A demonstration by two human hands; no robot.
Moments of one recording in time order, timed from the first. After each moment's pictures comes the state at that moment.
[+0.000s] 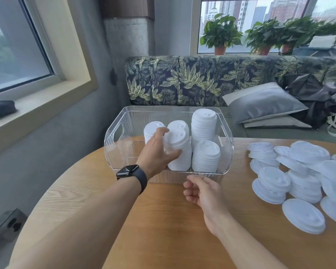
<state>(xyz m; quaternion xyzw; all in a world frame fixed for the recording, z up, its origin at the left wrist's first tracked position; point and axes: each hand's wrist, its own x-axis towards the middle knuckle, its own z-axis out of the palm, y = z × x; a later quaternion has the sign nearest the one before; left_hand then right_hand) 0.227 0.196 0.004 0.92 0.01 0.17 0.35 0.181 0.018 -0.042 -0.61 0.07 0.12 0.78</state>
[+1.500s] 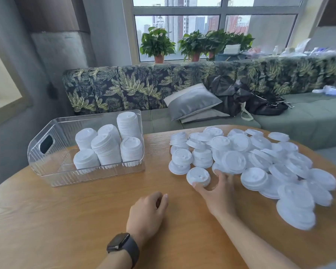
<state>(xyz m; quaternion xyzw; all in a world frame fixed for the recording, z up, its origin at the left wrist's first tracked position) 0.083 -0.017 -0.057 0.95 -0.02 0.07 0.31 0.128 -0.235 -0.069 -0.87 0.13 -0.14 0.45</state>
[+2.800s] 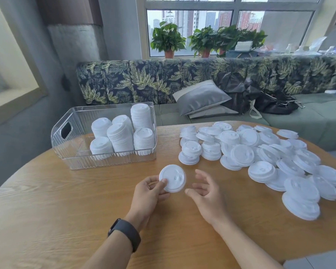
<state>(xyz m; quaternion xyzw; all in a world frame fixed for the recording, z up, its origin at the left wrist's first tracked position) 0.070 0.001 -0.048 0.63 0.12 -0.01 0.77 0.075 -0.186 -0.070 -0.78 0.01 -0.07 0.62</state>
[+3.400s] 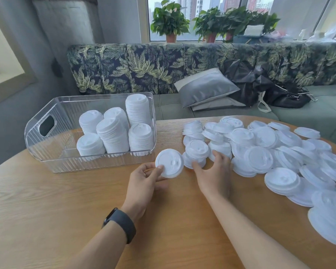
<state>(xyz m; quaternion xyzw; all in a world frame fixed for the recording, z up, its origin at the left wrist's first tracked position) 0.142 0.013 -0.056 0.65 0.12 0.03 0.75 0.186 -0.175 -0.070 -0.89 0.14 -0.19 0.40</state>
